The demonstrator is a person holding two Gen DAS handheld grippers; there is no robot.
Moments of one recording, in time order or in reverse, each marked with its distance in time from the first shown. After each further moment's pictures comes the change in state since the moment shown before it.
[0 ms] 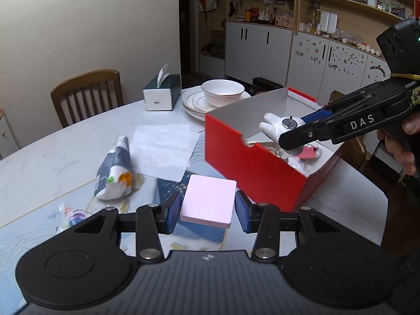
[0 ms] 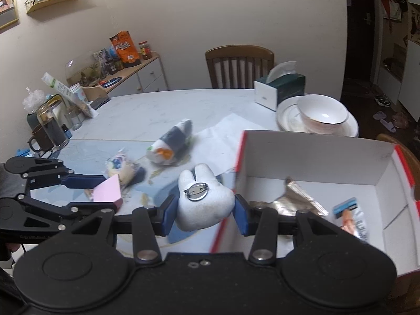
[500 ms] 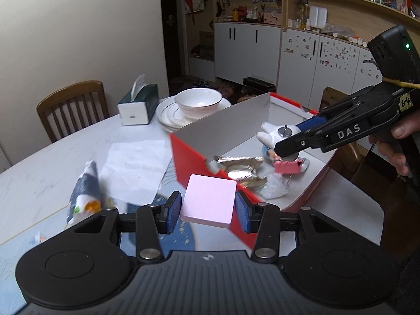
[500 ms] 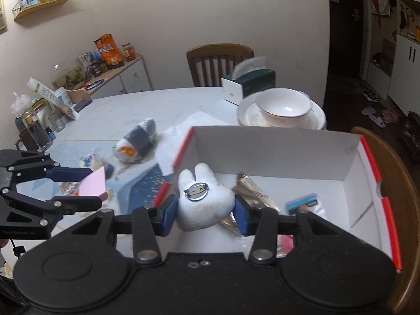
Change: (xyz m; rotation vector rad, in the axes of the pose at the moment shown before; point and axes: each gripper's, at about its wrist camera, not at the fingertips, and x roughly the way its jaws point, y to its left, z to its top) left arm 0.032 -0.051 0.036 0.056 -0.006 -0.016; right arm -0.011 -0.068 -0.008 0.025 0.013 -0.037
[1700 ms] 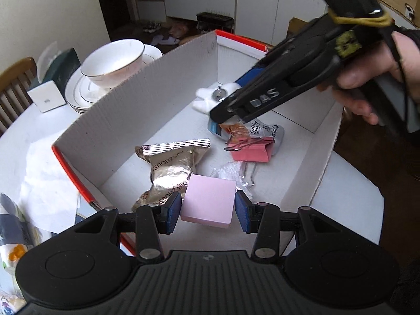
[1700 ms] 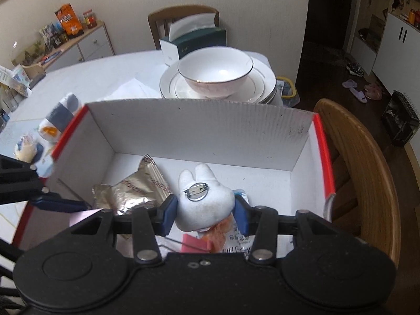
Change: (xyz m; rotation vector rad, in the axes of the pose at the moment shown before) left arm 0.140 -0.066 0.049 0.147 0.332 -0.161; right arm 0.077 -0.099 0.021 -0.015 0.193 -0.096
